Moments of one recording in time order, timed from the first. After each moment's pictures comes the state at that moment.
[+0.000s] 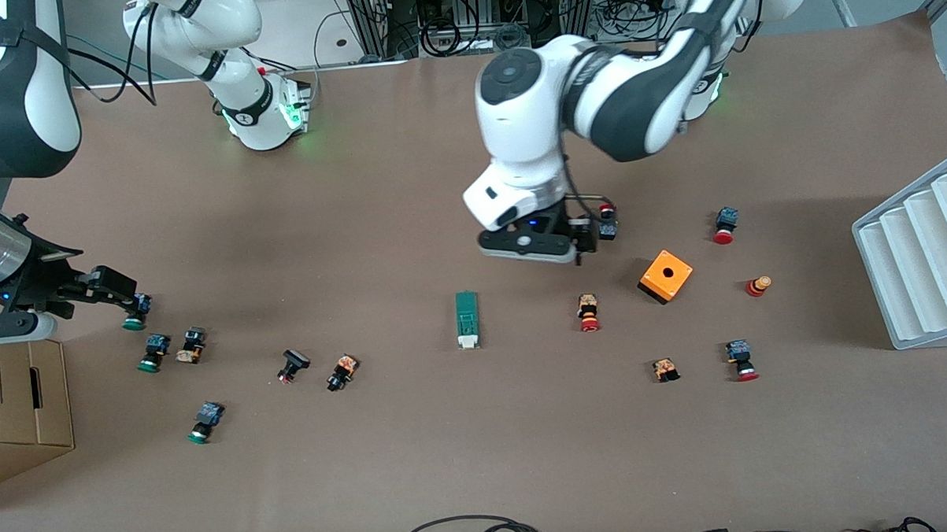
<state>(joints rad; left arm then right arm) -0.43 0.35 -0.33 -1.48 0.36 1.79 -0.57 0.02 0.10 -0.03 -1.63 -0.02 1.78 -0.03</state>
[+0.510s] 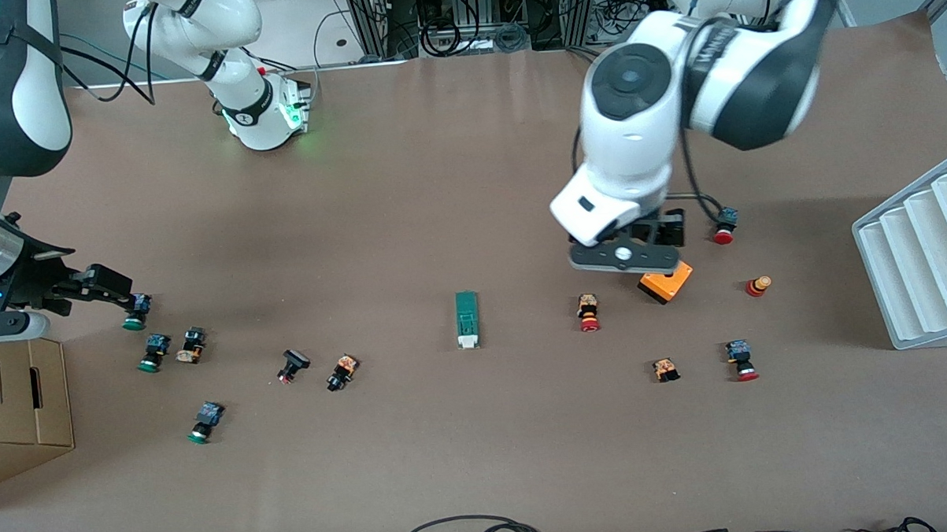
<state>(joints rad) -0.28 0.32 -0.33 -1.38 0.26 1.61 -0.42 0.02 0.09 -0.05 -1.62 -0.01 1.77 -0.03</state>
